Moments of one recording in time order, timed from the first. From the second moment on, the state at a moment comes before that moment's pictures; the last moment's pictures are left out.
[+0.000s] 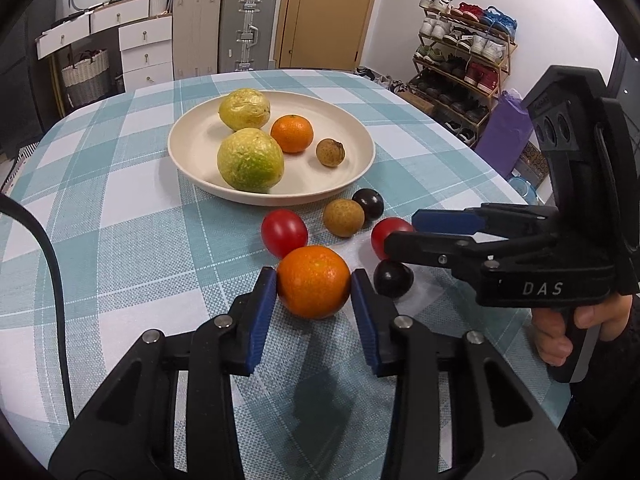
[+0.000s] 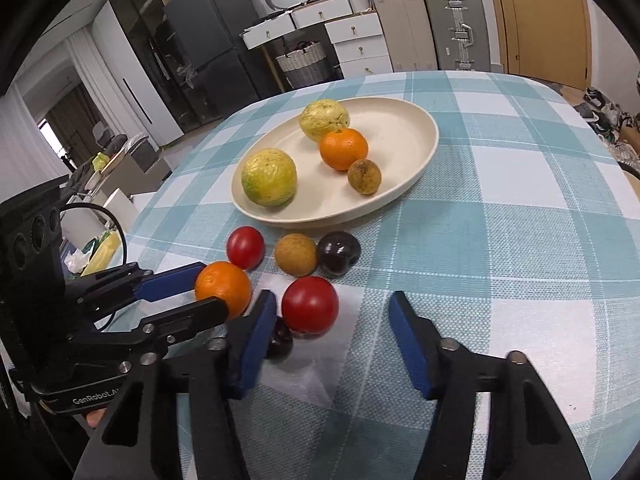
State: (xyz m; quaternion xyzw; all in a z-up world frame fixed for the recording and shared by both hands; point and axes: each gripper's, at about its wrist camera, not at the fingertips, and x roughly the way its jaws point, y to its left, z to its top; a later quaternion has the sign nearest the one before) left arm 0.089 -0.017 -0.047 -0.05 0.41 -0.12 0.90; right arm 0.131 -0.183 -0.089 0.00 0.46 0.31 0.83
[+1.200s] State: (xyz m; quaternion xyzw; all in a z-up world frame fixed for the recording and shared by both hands) left arm 0.085 0.005 -0.025 -0.07 0.36 -0.09 0.93; right arm 0.126 -0.187 -0.077 0.03 0.43 0.33 0.84
